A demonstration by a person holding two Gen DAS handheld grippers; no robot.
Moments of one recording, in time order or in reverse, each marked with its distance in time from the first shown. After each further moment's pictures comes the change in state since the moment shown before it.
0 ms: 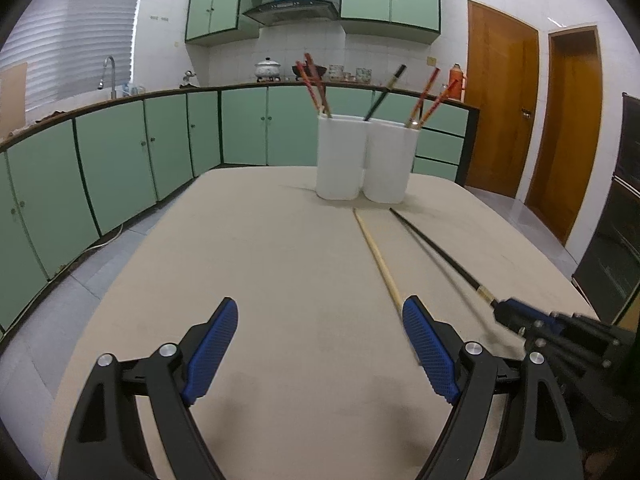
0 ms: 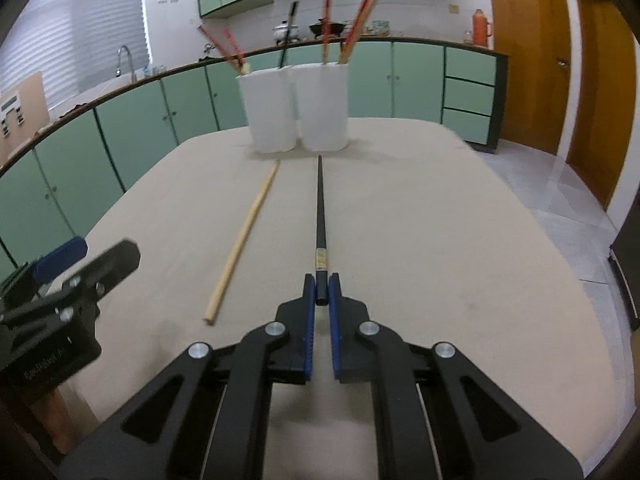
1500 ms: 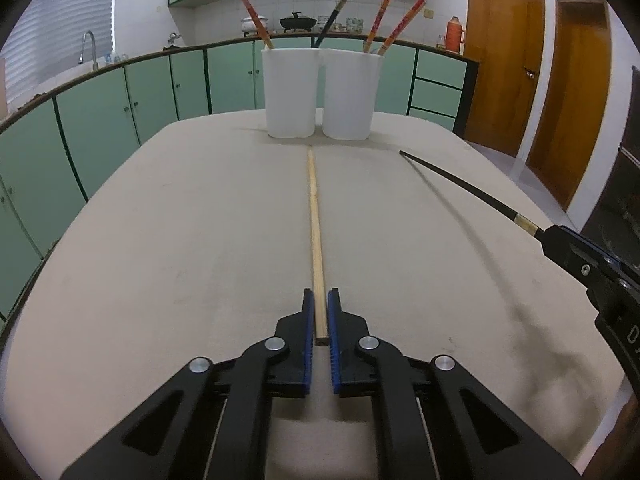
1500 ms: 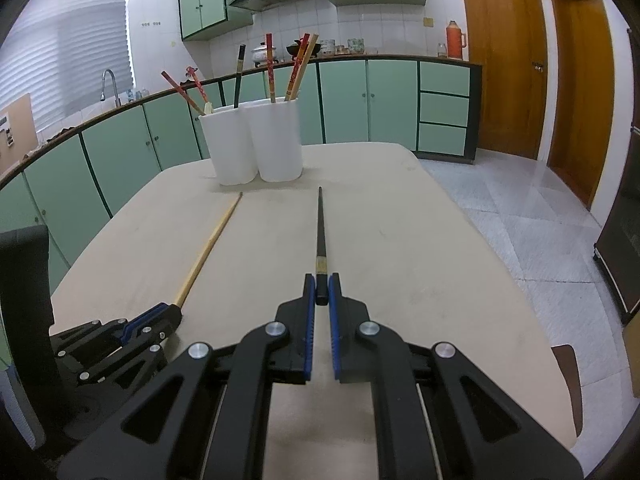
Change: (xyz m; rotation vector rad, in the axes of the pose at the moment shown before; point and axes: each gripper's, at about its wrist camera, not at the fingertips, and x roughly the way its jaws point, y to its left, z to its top) left arm 0.041 -0.064 -0.014 0.002 0.181 0.003; right arm -0.032 -0.037 0.001 0.038 -0.069 -0.043
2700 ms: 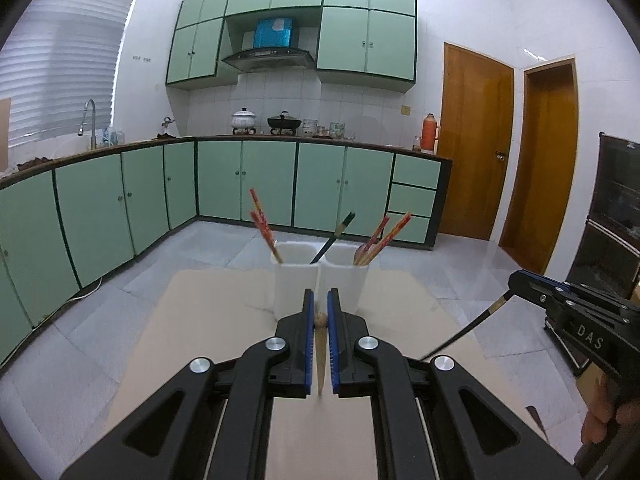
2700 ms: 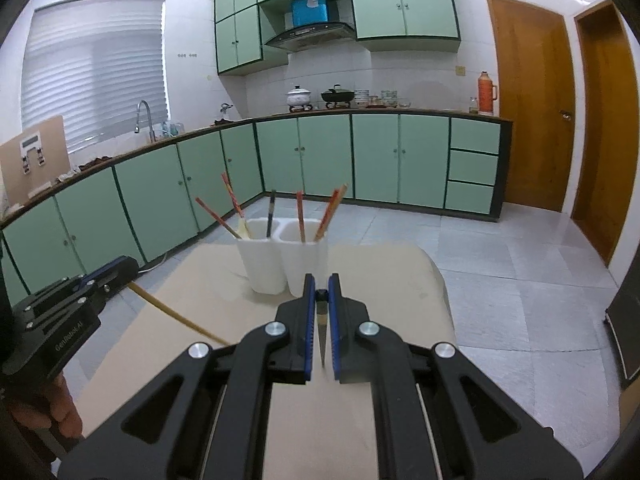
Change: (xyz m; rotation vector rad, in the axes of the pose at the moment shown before) left arm -0.113 0.024 0.136 0.009 -0.344 -0.093; right arm -0.056 -0.004 0.152 -0.071 -0.128 0.121
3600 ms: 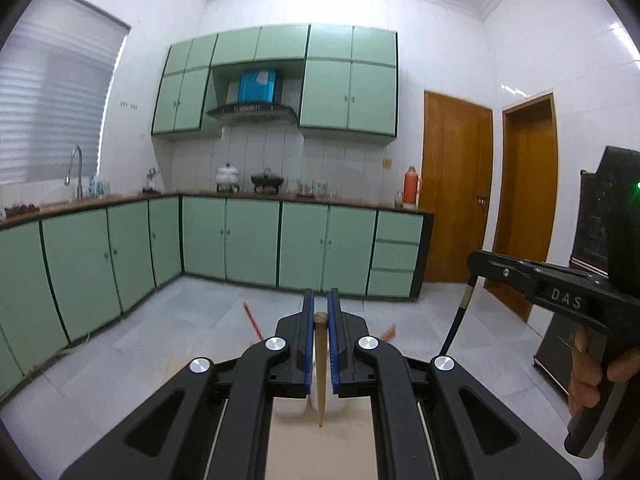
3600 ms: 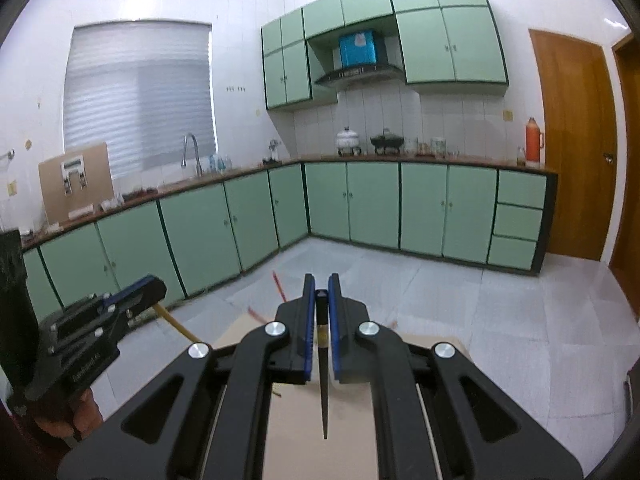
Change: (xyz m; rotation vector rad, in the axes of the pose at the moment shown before) left arm -0.019 0.004 0.106 0.036 -0.204 -0.054; right arm -0.010 0.021 0.143 -0.063 -0.142 0.173
